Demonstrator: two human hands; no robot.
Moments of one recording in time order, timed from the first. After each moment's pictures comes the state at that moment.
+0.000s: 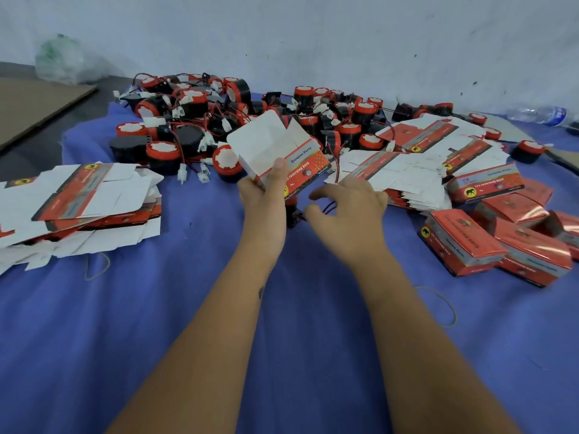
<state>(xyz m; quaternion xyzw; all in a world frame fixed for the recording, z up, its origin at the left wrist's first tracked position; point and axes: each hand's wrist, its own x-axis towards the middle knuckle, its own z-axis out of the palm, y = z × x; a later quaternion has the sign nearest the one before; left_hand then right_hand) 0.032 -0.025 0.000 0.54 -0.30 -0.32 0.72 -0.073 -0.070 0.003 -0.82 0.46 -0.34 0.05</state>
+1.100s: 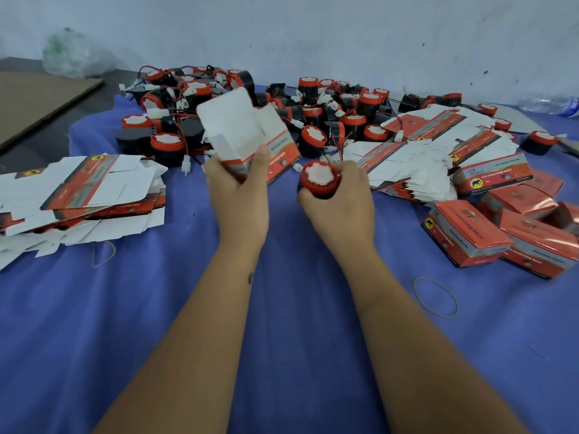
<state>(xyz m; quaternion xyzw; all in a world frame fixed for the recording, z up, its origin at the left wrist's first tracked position) 0.053 -0.015 0.000 0.57 -0.27 -0.15 0.76 -0.059 -0.065 0.000 -0.71 0.50 -0.43 0.23</state>
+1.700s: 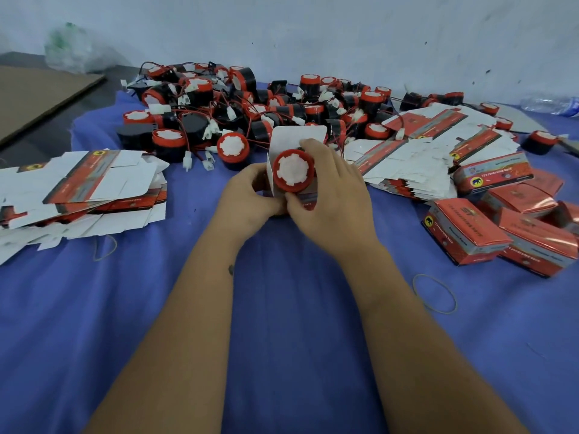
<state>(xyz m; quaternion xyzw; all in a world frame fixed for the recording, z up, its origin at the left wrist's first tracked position) 0.078 -0.008 -0.010 0.62 -0.48 -0.27 0.56 -0.064 -0.050 0.009 -0.85 0.31 -0.42 0.04</state>
